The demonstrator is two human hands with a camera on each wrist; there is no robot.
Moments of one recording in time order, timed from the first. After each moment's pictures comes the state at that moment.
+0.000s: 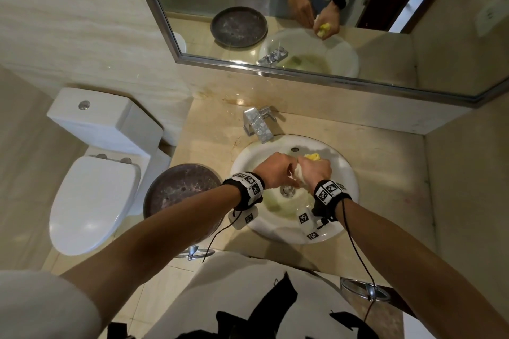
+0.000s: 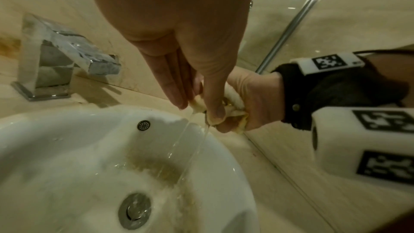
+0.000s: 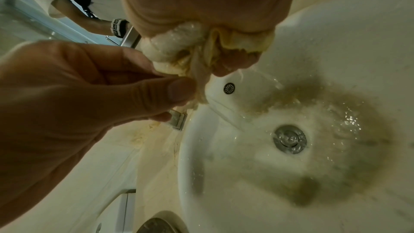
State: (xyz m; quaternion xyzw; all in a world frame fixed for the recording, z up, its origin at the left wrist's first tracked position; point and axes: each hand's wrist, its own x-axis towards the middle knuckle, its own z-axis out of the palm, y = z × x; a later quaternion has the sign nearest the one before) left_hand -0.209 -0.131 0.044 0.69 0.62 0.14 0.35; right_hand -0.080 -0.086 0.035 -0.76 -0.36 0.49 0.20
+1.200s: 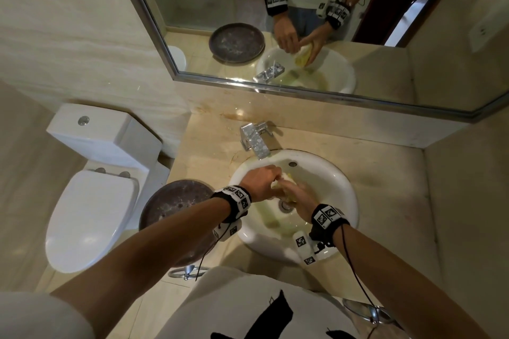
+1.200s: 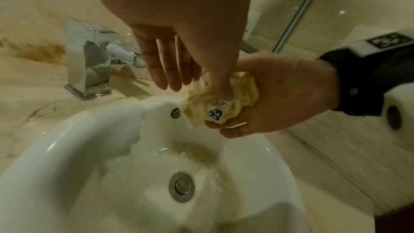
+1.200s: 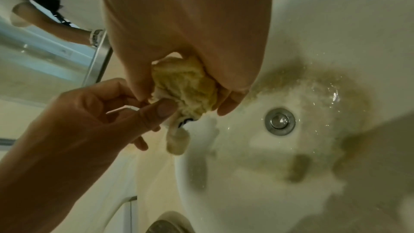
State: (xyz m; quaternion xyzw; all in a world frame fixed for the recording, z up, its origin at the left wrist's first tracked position) left_hand -0.241 -0.123 0.012 0.72 0.65 0.07 0.24; right_hand -0.074 -0.094 -0.017 -0.55 -0.37 0.74 0.12
